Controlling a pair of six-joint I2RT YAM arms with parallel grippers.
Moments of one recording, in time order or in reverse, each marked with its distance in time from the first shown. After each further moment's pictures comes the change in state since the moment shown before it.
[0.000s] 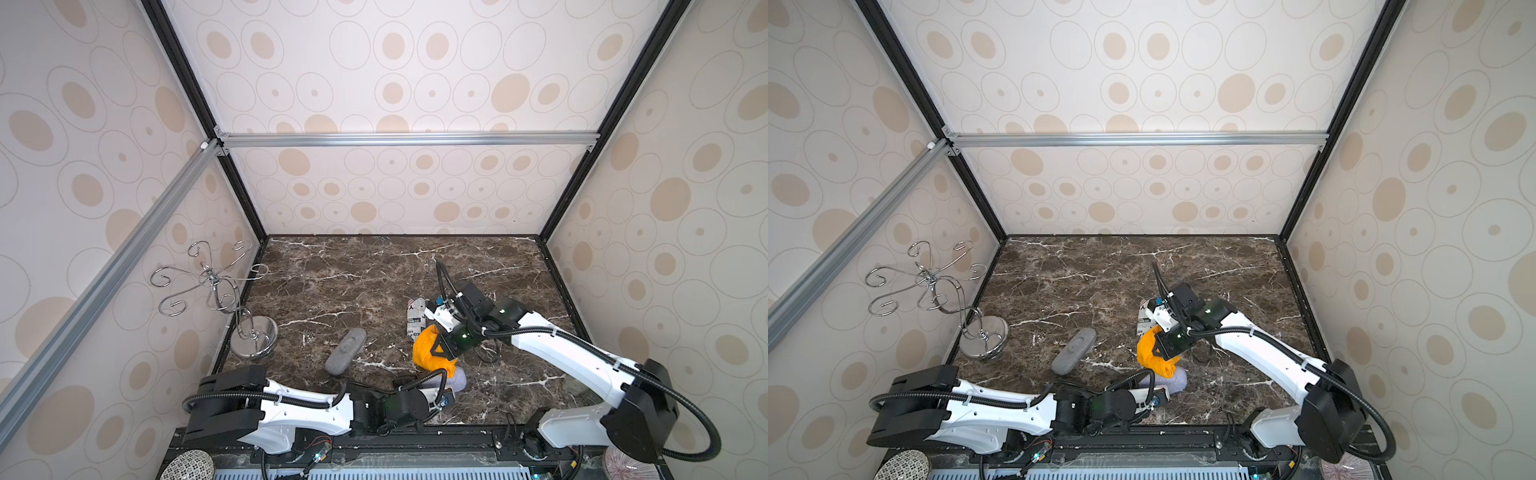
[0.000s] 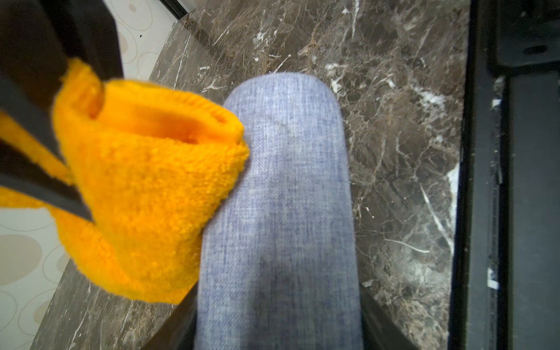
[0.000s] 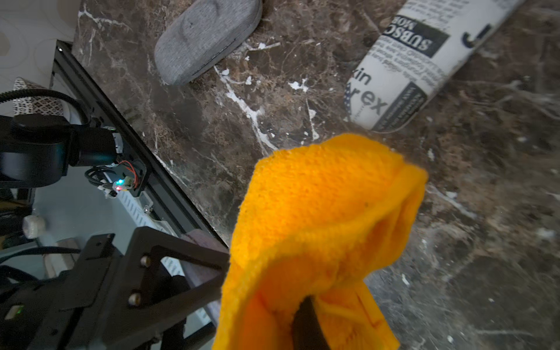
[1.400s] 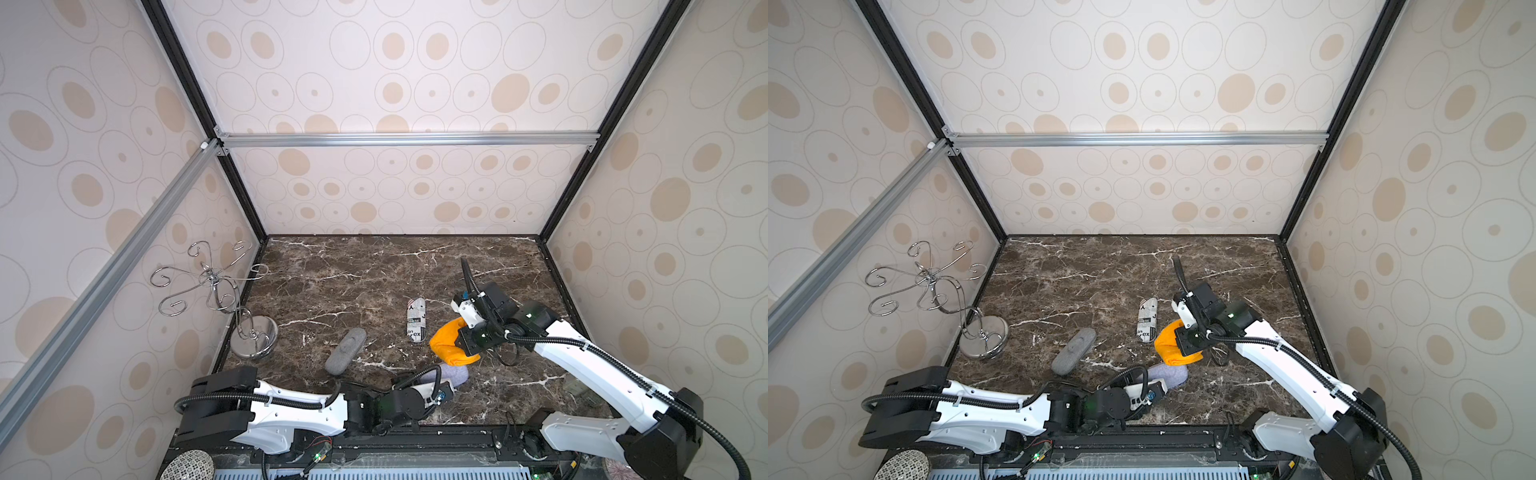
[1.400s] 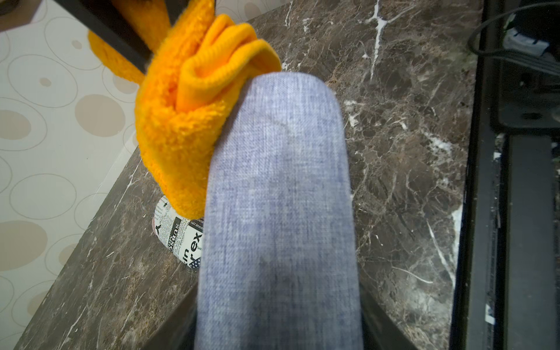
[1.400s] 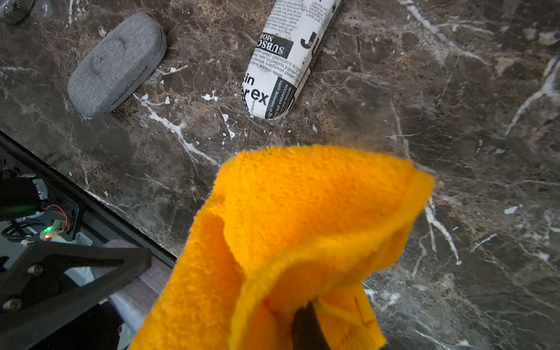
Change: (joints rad) left arm 0.005 -0.040 -0.019 0.063 -0.030 -0.049; right arm -0.066 -0.109 0.006 -0.106 0.189 0.069
